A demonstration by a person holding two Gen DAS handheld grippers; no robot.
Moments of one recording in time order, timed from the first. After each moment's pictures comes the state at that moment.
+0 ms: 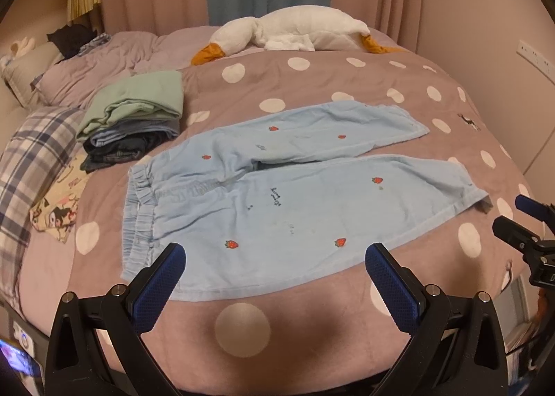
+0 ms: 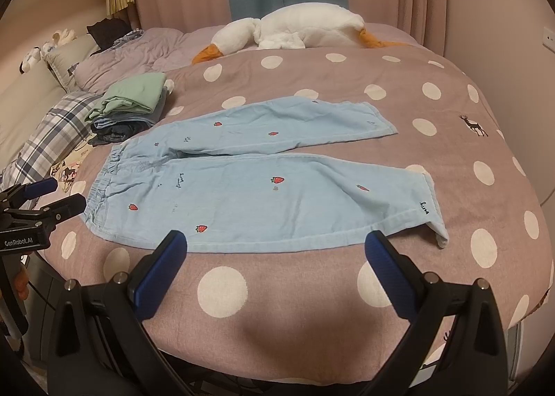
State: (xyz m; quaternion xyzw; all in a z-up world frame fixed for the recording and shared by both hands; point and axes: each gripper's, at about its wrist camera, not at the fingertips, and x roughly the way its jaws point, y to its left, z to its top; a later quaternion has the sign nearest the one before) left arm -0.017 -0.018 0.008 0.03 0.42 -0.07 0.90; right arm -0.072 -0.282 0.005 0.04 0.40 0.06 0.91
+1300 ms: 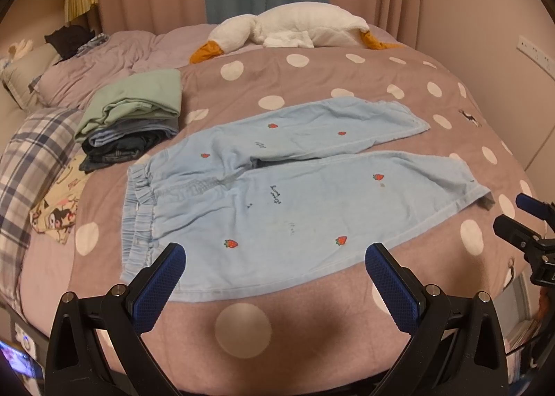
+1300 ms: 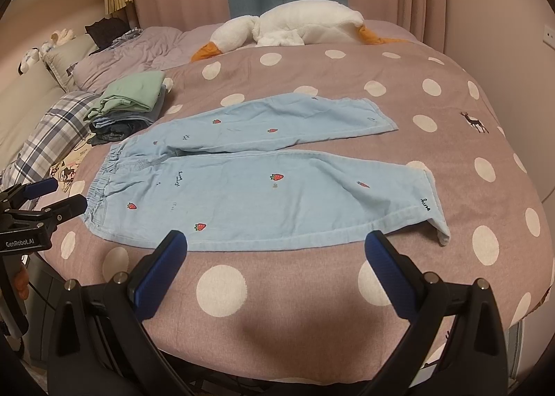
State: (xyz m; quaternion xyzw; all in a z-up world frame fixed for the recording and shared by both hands) left arm -0.014 -0.016 0.007 0.03 0.42 -0.07 0.90; right arm -0.070 -0.281 0.000 0.04 0.41 0.06 0.91
